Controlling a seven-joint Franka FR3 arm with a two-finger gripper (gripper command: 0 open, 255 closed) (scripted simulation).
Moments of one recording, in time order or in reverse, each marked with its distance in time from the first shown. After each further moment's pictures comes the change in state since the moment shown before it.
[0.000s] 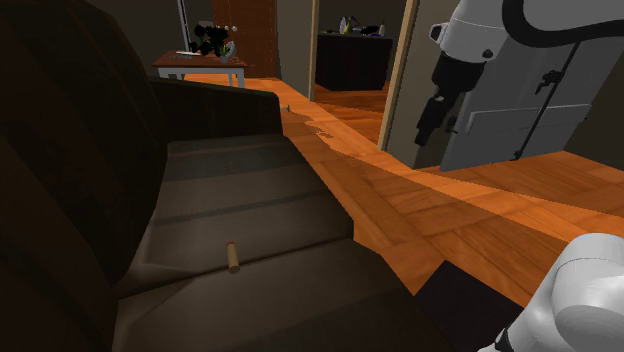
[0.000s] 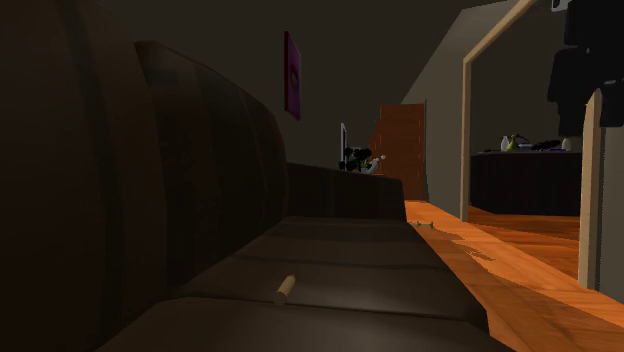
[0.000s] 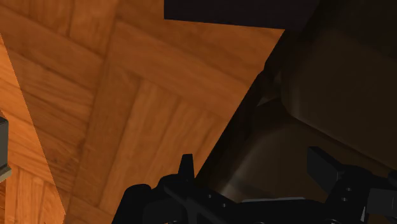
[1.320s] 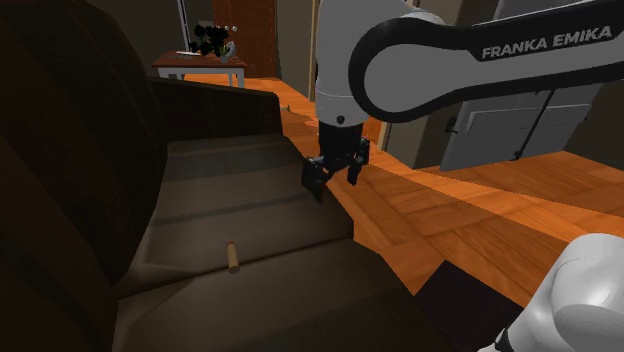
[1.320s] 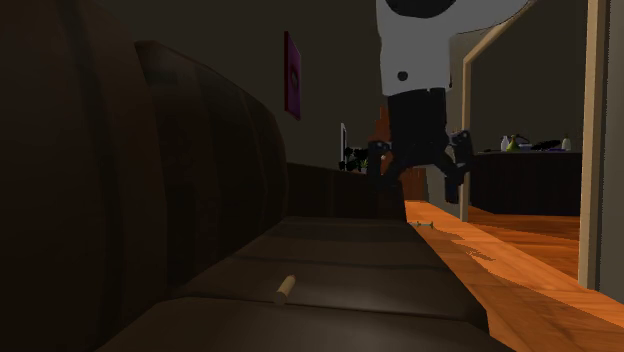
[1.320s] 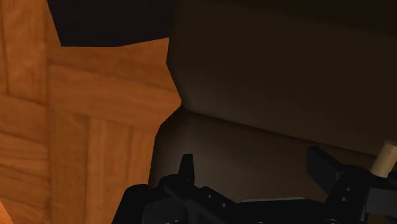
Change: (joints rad) arm -0.010 0.441 0.372 0.140 0.134 0.149 0.600
